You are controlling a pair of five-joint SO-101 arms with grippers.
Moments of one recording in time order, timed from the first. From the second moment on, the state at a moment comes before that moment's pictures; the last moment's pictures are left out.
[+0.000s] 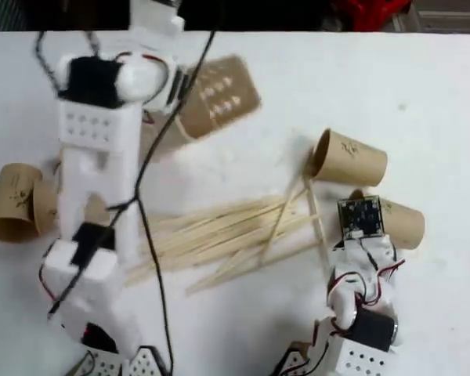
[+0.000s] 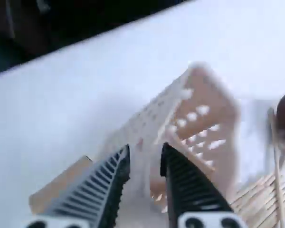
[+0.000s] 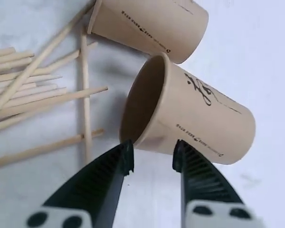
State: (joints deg) left arm 6.3 20.0 -65.2 102.4 -8.0; right arm 13.7 -98.9 85.4 66.1 26.9
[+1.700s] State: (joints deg) left arm -8.8 4.0 6.6 79.4 -25.2; right arm -12.5 -18.8 26.5 69.6 17.5
